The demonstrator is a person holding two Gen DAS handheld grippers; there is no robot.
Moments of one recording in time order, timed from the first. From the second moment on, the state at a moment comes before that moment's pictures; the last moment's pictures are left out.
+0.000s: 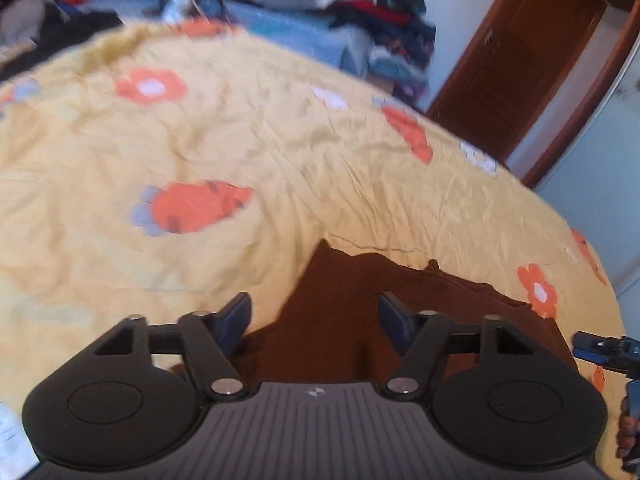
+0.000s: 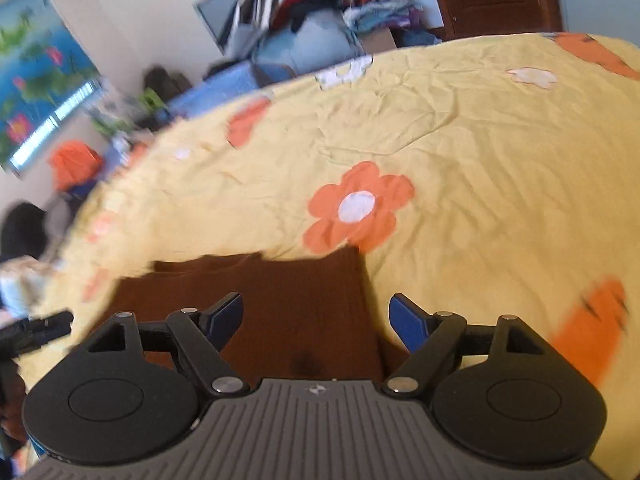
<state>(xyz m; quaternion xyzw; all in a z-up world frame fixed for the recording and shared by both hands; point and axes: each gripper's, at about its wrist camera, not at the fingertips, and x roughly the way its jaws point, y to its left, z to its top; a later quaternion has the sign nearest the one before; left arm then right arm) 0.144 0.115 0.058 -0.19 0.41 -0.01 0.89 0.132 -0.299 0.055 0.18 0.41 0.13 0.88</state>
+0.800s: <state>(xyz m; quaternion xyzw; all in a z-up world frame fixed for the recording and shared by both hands) 0.133 0.034 0.034 -0.01 0.40 -0.03 0.91 0.108 -0.237 0.044 0.12 0.37 0.15 0.91</state>
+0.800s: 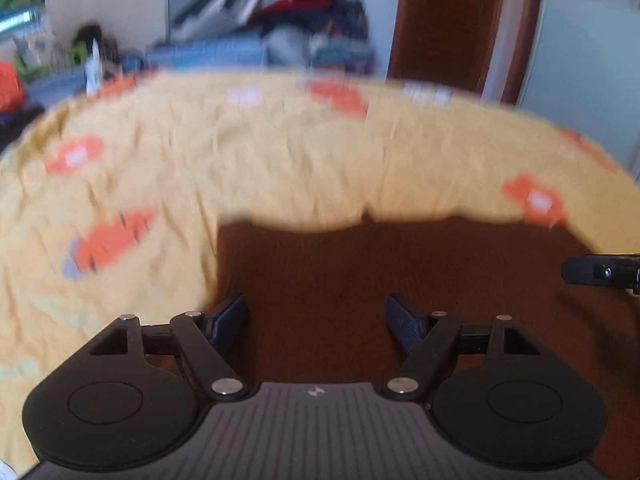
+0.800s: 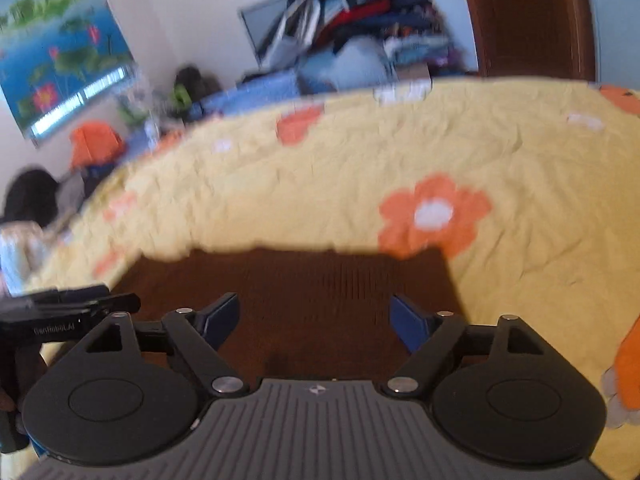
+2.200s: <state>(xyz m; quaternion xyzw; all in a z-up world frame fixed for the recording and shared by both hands) -0.034 -0.072 0.109 -0.08 0.26 -0.04 0.96 0.020 -0.324 0.035 0.38 0.29 0.25 0.84</state>
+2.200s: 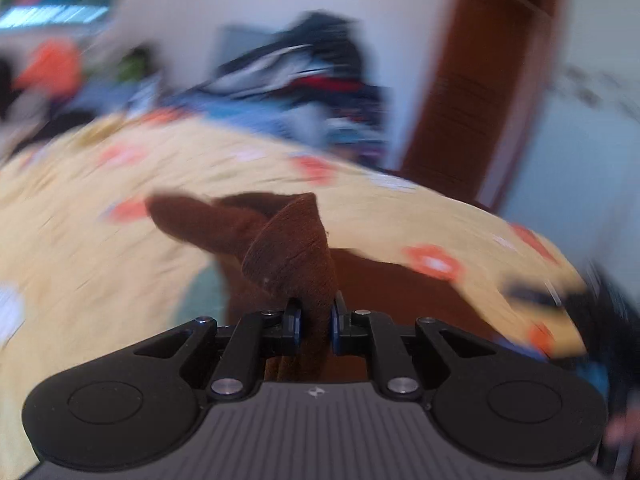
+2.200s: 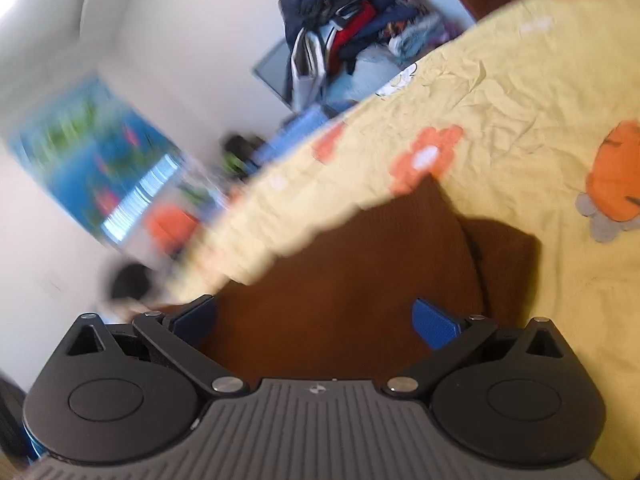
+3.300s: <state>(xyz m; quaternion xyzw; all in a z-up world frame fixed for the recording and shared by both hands) -0.082 -0.174 0.035 0.26 0.18 -0.26 0.91 0.075 -0.362 0.019 0.38 0.39 0.24 0.80</state>
